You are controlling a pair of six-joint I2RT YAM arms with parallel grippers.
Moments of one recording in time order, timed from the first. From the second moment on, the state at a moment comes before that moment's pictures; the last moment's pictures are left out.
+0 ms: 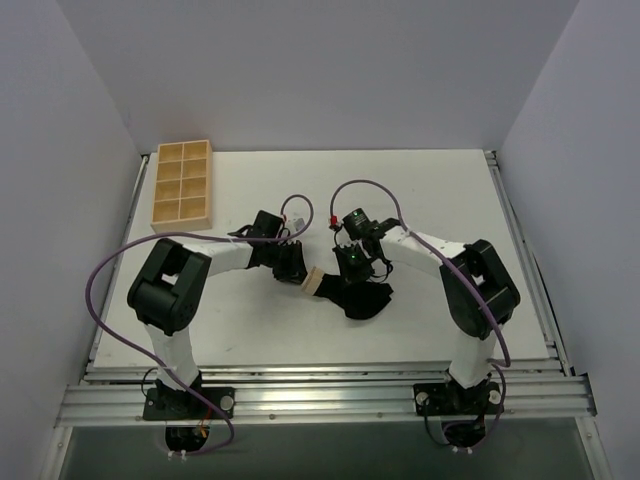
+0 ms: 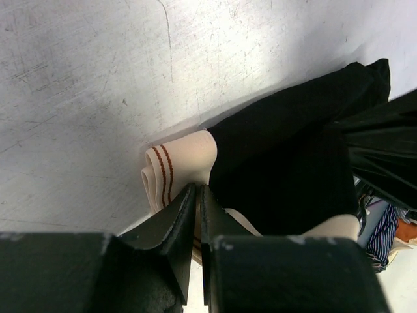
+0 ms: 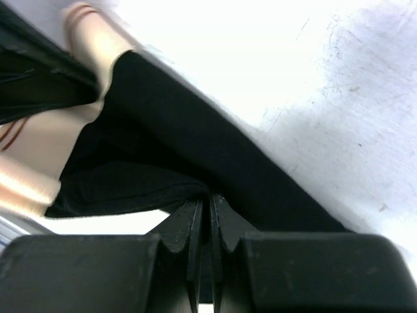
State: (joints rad) left arm -0.49 1.88 1.05 -0.18 0.55 -0.47; right arm 0.59 1.80 1.15 -0.56 -0.25 0.26
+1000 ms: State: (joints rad) left arm -0.39 1.73 1.05 -0.17 0.87 -0.34; right arm 0.59 1.86 1.17 -0.56 -0.27 0.24
